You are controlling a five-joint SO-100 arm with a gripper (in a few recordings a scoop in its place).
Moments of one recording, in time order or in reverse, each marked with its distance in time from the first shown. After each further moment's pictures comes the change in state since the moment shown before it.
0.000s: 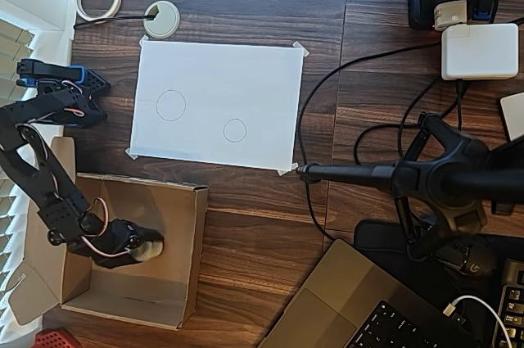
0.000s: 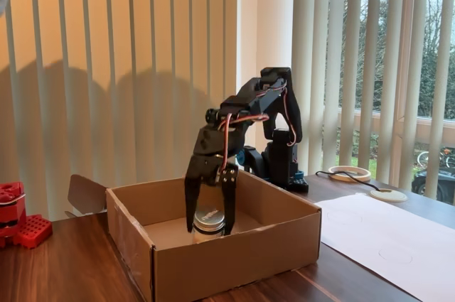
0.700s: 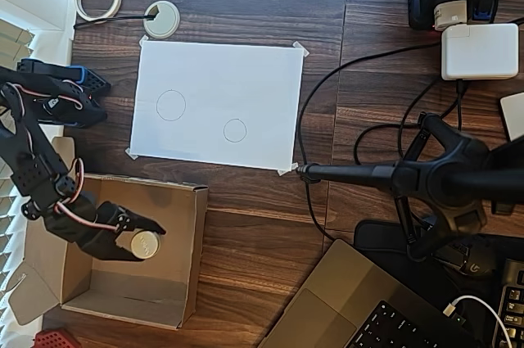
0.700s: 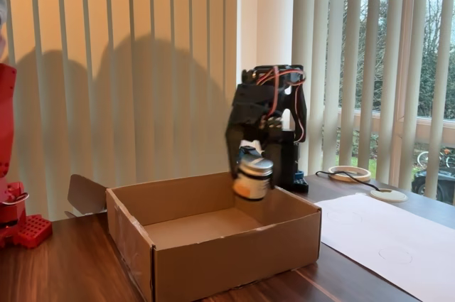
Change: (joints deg) arm -16.9 22.3 6.2 3.7 5.4
